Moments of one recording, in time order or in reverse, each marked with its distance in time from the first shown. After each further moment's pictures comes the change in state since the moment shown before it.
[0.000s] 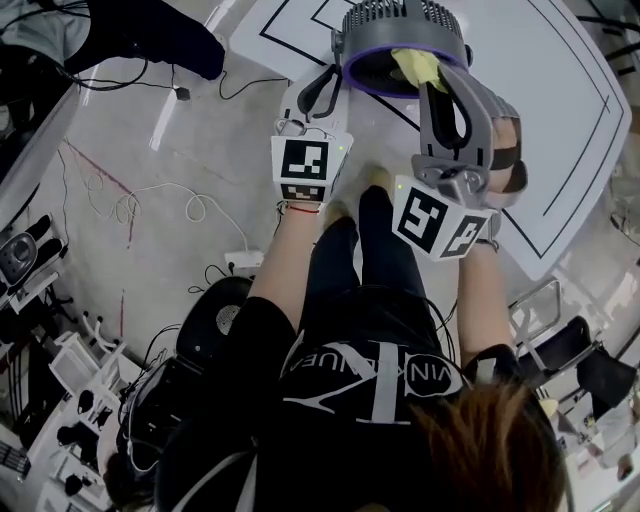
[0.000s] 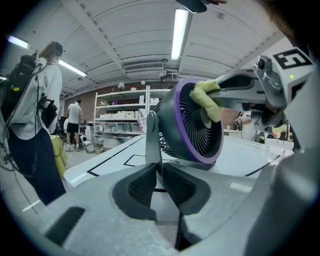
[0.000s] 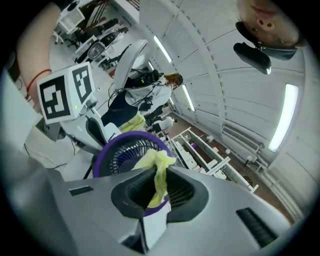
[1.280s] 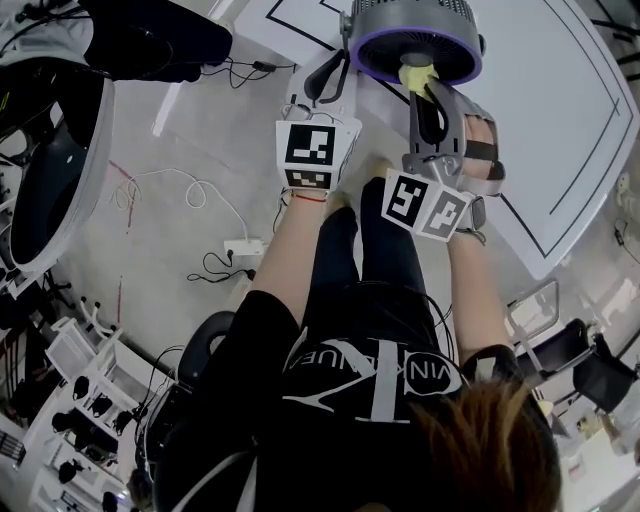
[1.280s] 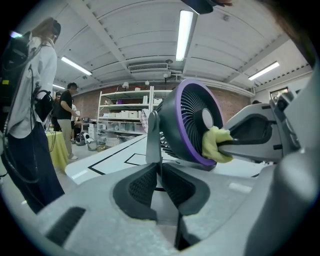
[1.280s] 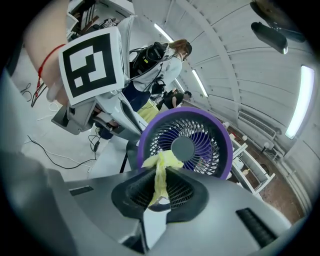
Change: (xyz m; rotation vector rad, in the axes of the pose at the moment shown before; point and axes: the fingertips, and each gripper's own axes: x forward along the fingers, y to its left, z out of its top) left arm -0.001 0.002 -0.001 -0.047 -0.010 0.027; right arm 0.001 0.084 -0.035 0.028 0.127 0.172
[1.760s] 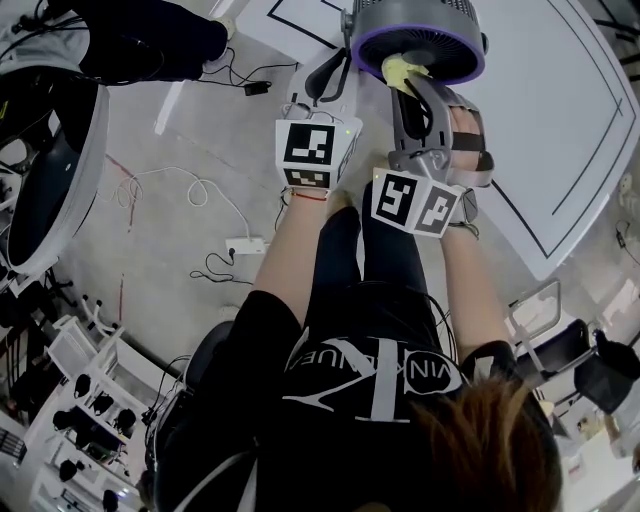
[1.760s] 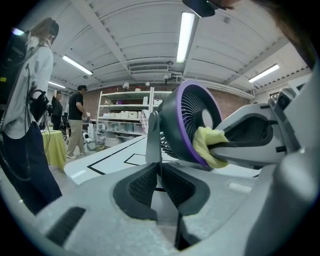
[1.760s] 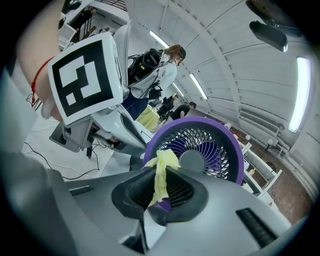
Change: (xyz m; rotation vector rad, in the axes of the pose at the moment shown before) left arm 0.005 -0.007 0.007 -0.021 -0.015 -0.006; right arm 0.006 0.003 0.018 0.051 -0.073 0.037
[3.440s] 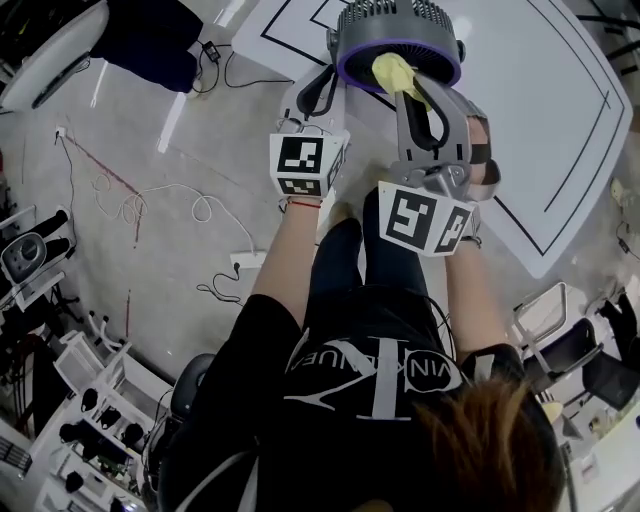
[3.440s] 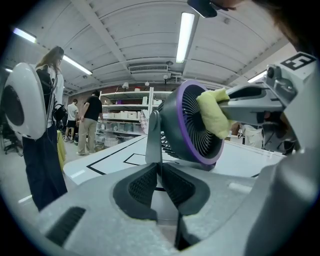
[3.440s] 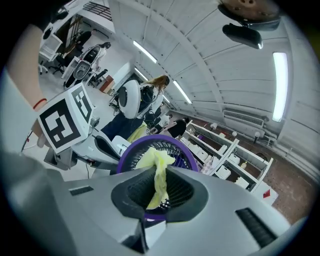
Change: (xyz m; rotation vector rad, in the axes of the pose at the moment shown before) left arm -0.006 0.007 -0.008 0.008 0.003 -0.012; right arm -0.027 -0.053 0.025 0.151 -0.080 -0.099
